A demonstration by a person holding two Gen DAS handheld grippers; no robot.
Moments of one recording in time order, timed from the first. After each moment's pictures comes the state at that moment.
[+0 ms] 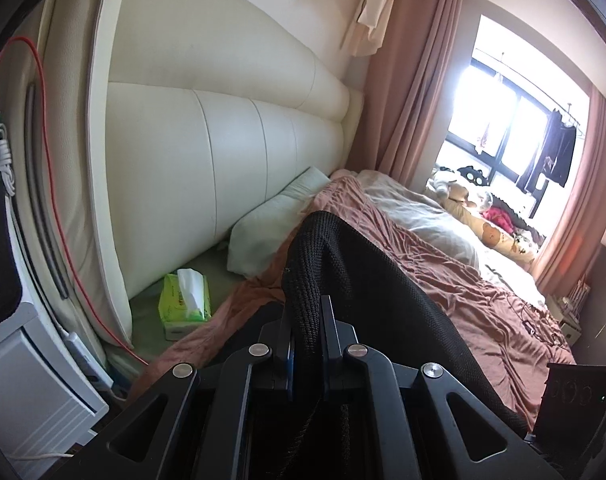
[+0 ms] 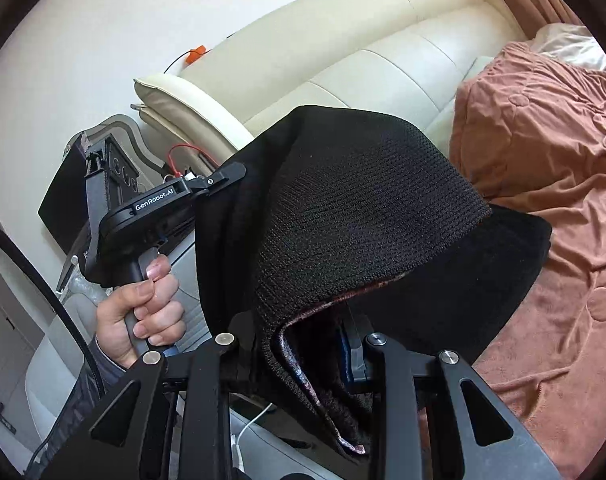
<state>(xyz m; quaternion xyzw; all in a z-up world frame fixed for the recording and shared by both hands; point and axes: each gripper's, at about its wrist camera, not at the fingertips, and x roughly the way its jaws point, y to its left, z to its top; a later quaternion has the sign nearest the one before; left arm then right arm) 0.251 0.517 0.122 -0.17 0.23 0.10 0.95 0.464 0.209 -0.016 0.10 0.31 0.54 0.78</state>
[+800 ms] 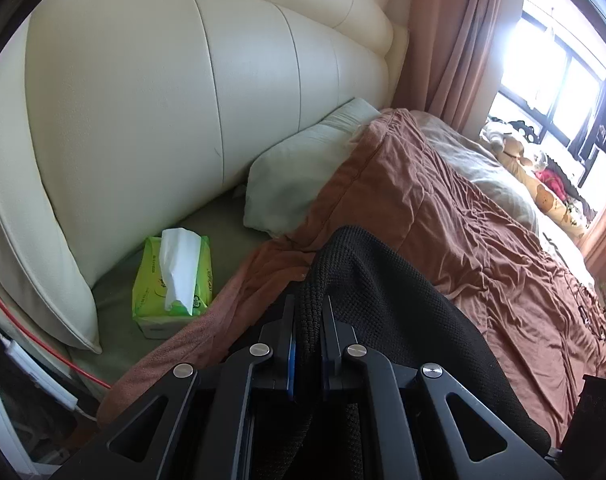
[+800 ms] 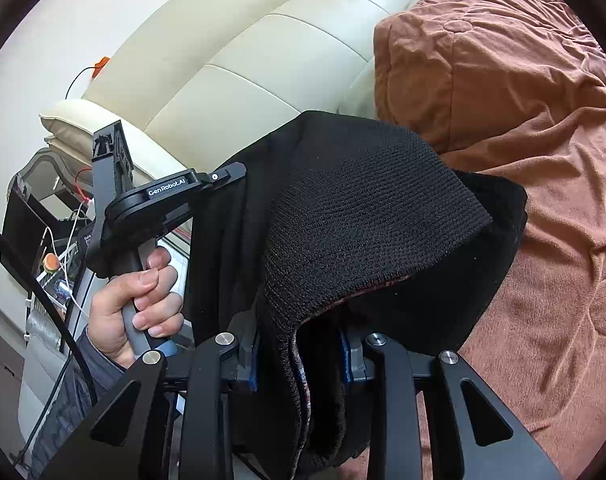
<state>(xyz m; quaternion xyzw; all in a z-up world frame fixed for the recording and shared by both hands) 0.392 0.552 0.028 -0.17 0.34 0.15 0.91 0.580 0.267 -0.092 0.13 0.39 0.48 0.78</state>
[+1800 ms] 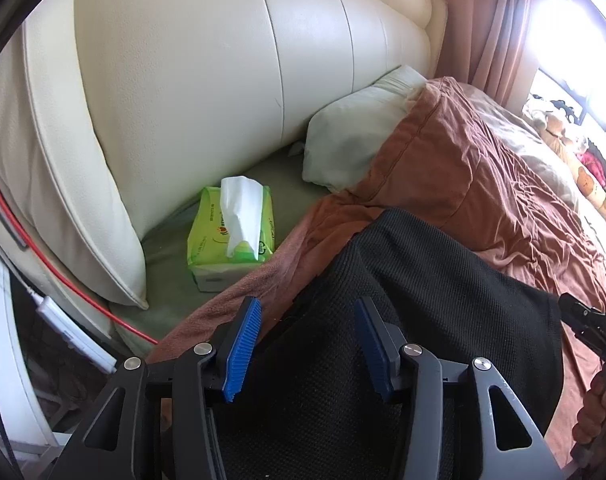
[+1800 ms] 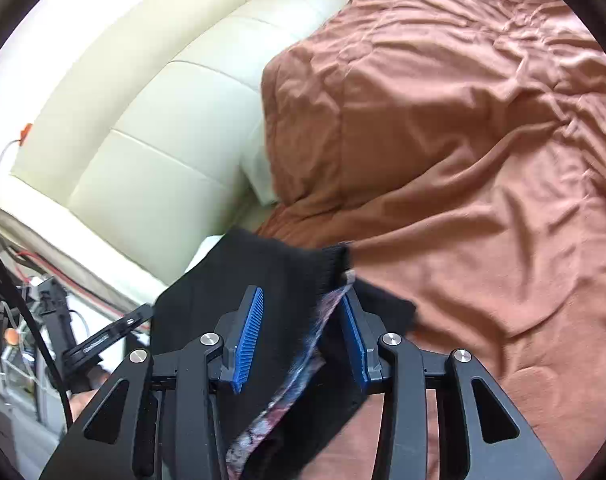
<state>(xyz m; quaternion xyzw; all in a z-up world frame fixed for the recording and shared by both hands) 0.360 0.572 -0.005 -0.16 0.39 0.21 0.88 0.664 0.223 -0.077 0.15 0.39 0.36 0.83</state>
